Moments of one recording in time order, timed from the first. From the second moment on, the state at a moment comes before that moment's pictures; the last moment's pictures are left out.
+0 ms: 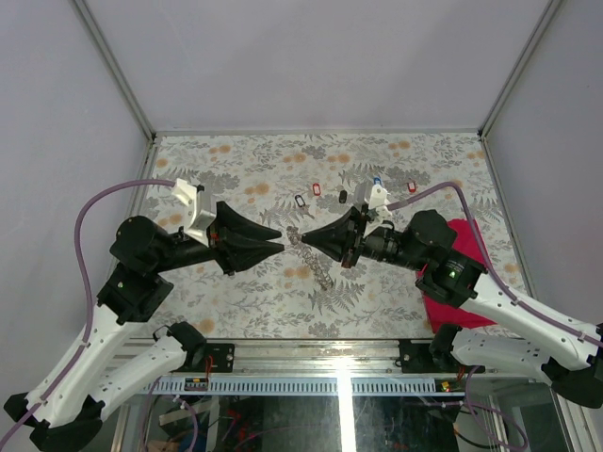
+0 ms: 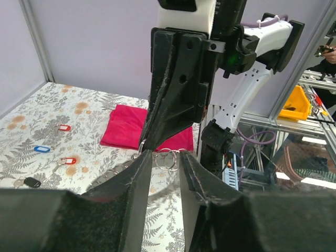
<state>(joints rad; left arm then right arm) -0.62 0.69 0.99 -0.08 0.73 -0.25 0.98 0.93 0.94 0.12 -0.34 0.14</state>
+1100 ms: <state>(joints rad) -0.62 0.69 0.97 -0.14 0.58 -0.25 0.88 1.07 1.11 -0.28 -0.13 0.20</state>
